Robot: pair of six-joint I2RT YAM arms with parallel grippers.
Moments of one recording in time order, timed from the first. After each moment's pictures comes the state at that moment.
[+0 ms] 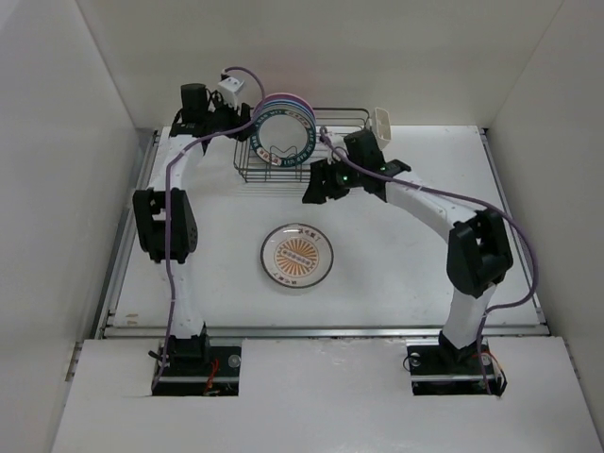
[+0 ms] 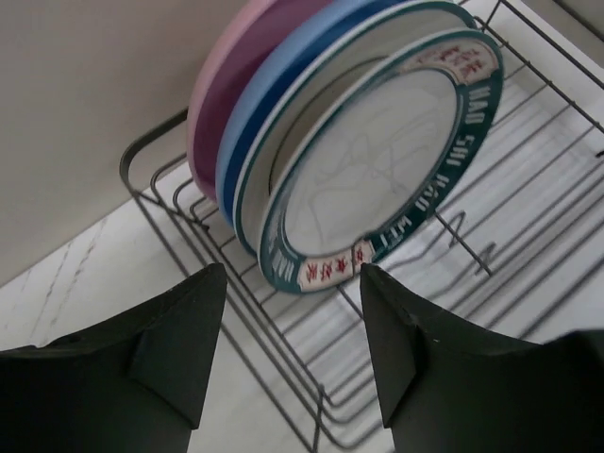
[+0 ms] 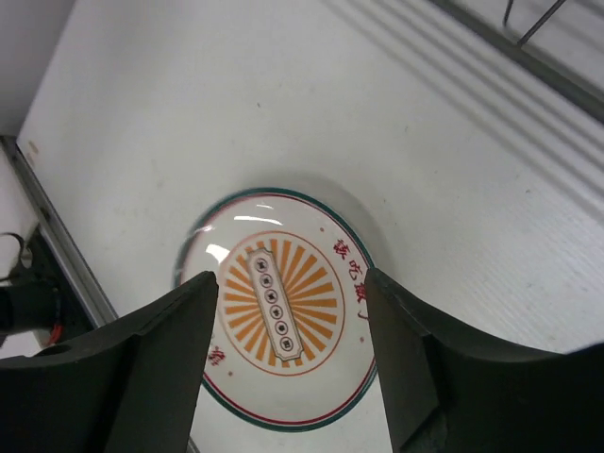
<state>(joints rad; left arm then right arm) -0.03 2.10 1.92 -0.27 0.61 0.26 0.52 1.88 1.52 -0.33 -0.51 0.22</state>
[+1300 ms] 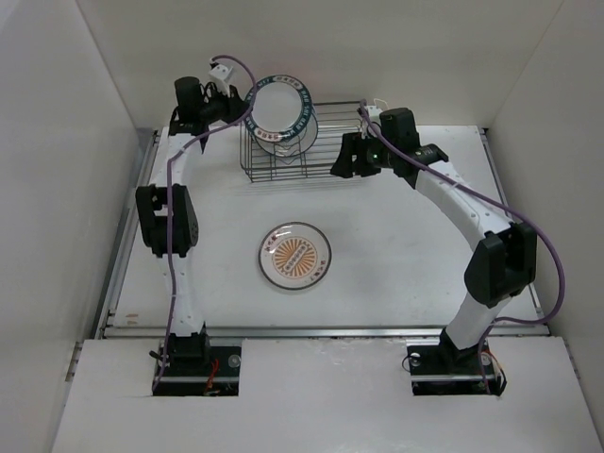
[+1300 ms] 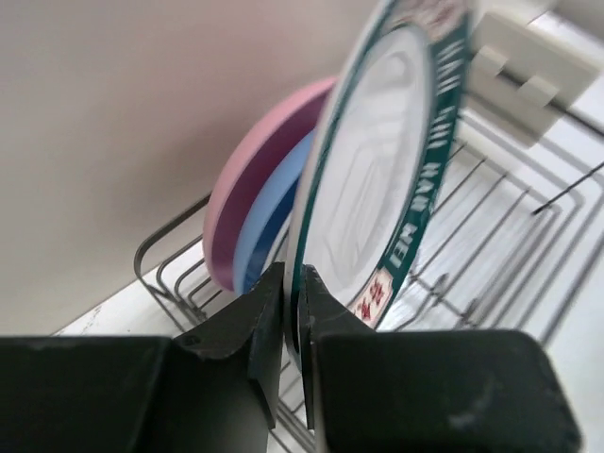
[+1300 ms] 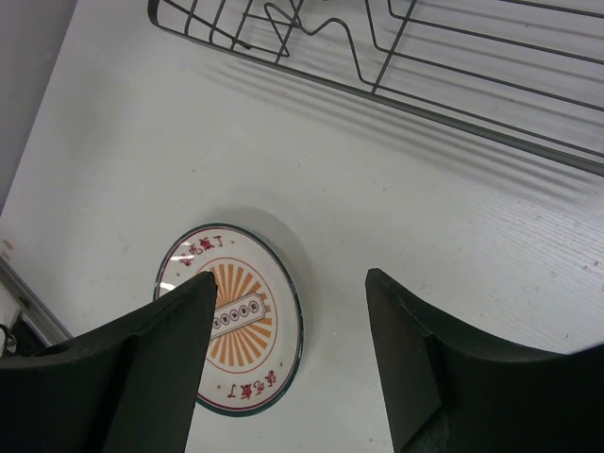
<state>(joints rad) -0.01 2.24 2.03 0.00 0.73 0.06 0.39 1.74 1.60 -0.46 -0.36 0.26</state>
